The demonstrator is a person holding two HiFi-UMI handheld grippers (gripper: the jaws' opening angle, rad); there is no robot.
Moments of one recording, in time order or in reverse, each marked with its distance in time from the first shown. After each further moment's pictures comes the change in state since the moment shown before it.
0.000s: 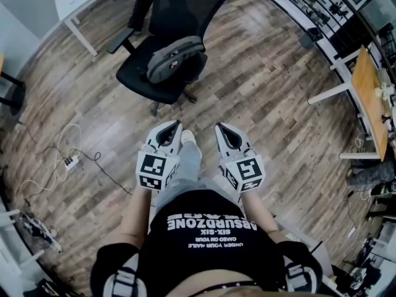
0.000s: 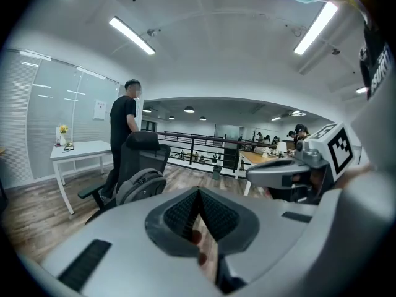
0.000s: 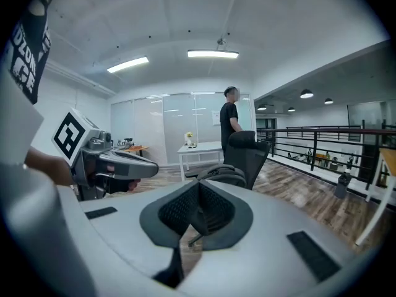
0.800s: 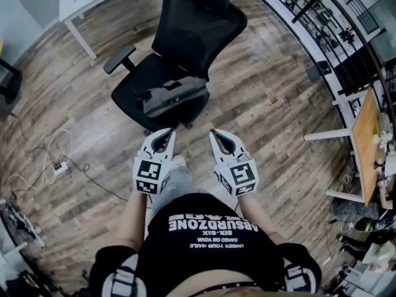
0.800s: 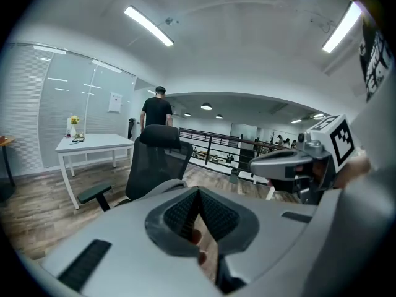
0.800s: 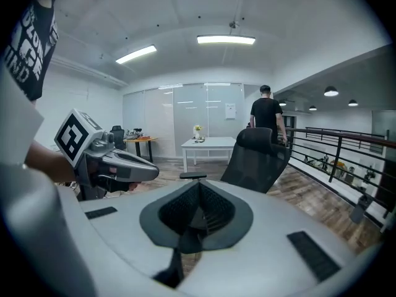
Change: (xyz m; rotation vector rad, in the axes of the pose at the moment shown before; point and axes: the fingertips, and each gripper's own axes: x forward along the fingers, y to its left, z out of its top) left arm 0.143 0.129 0.035 -0.105 0.030 0.117; right arm 0.176 -0.102 0.051 -0.097 0.077 0.135
